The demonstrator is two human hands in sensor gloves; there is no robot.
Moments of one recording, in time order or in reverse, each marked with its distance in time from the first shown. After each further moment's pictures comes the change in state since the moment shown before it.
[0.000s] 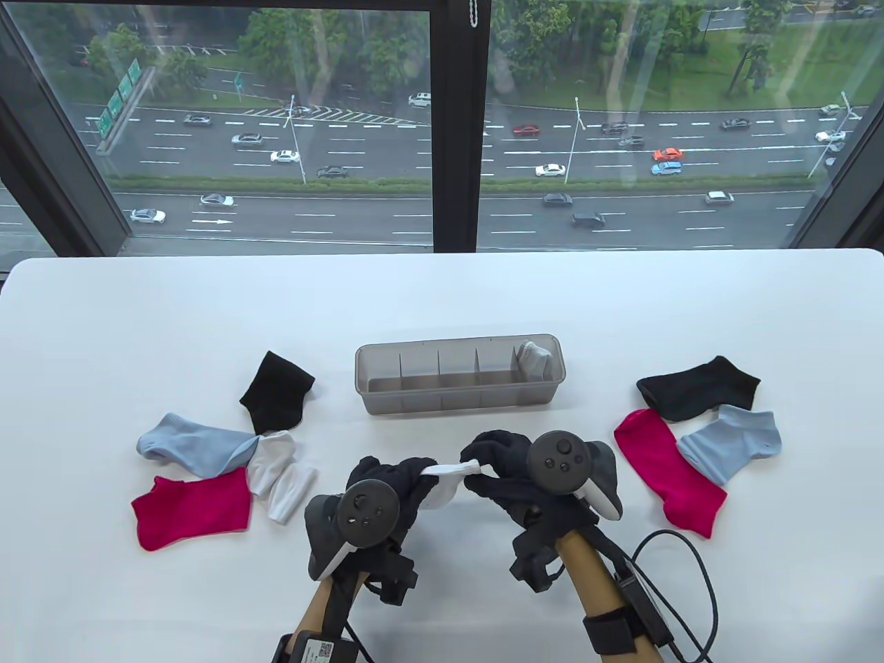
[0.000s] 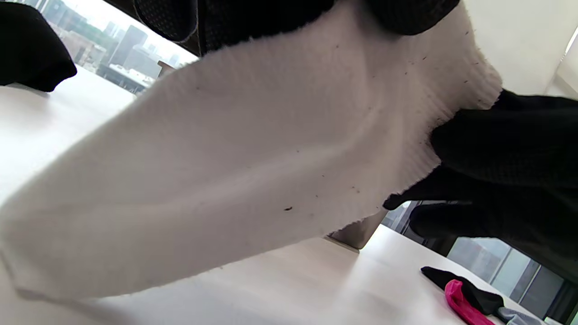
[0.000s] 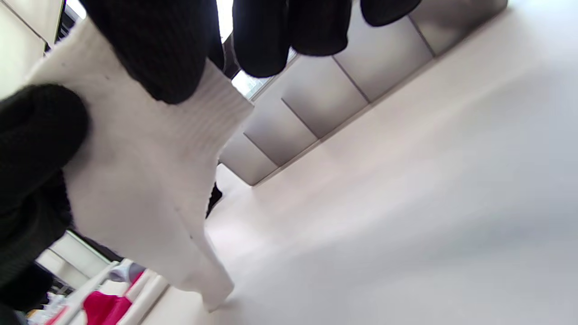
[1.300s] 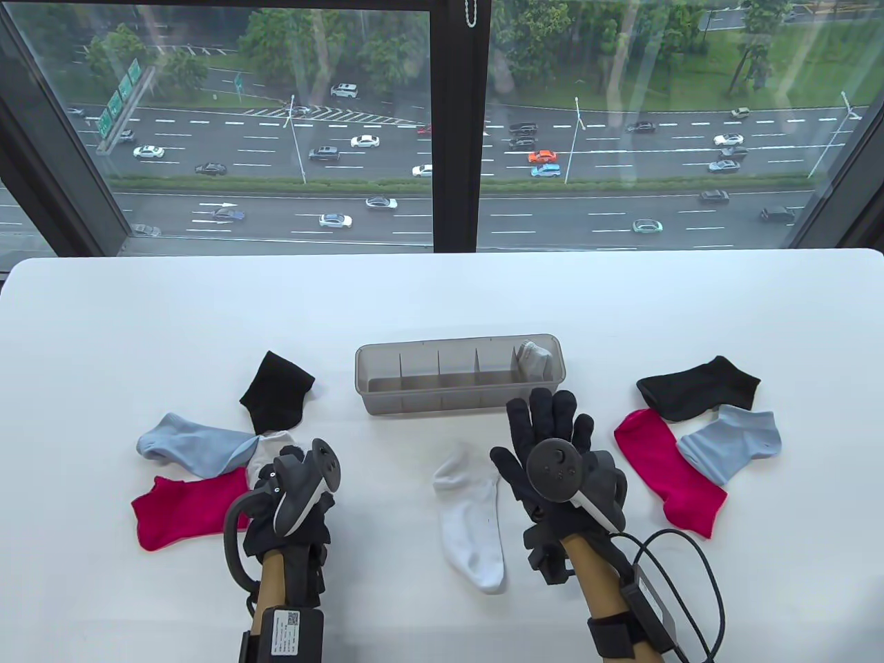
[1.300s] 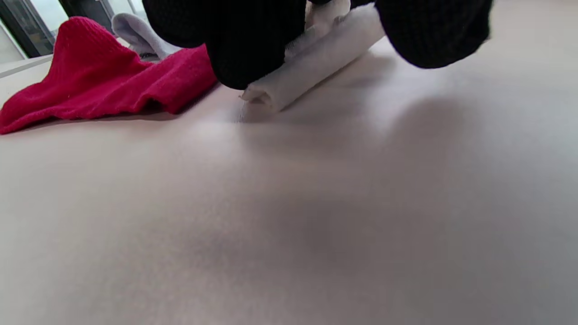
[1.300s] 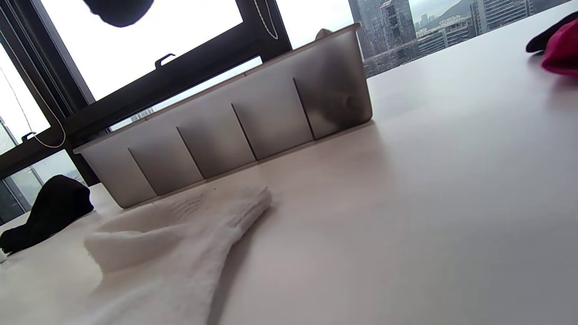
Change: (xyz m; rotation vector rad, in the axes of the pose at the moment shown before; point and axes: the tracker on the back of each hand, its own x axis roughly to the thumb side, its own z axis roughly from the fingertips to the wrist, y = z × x) left_hand -0.104 0.004 -0.018 -0.434 0.707 -0.689; right_hand -0.006 -0.011 0.009 -0.194 0.207 0.479
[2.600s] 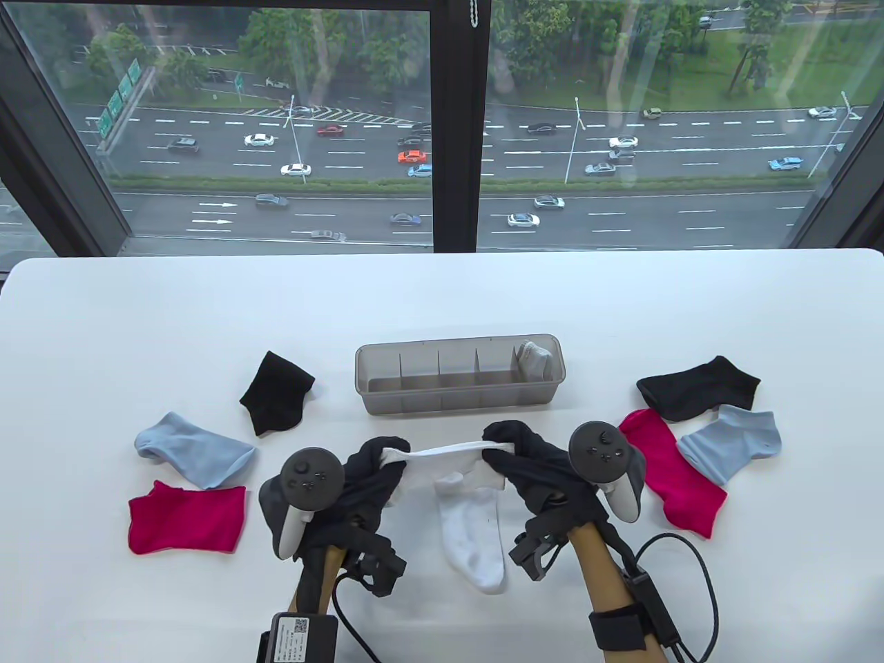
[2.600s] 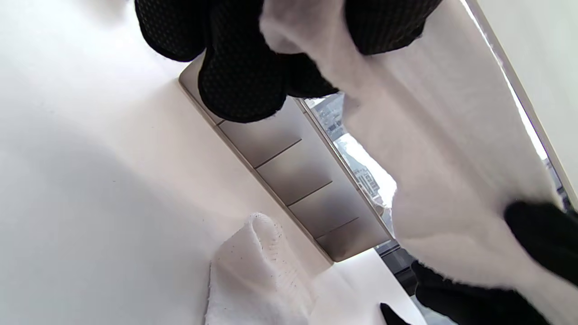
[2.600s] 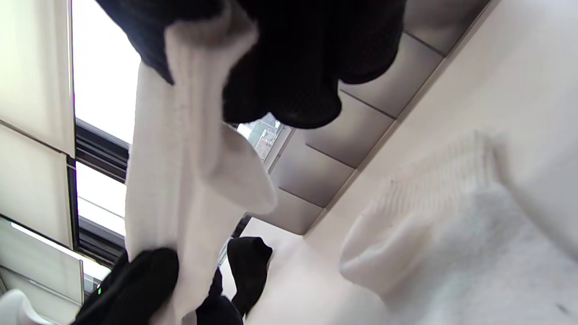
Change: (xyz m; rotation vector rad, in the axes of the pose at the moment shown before) left_hand 0.021 0.020 0.032 0.046 -0.627 1.094; right_hand -0.017 -0.013 -0.008 0.059 -0.094 -0.765
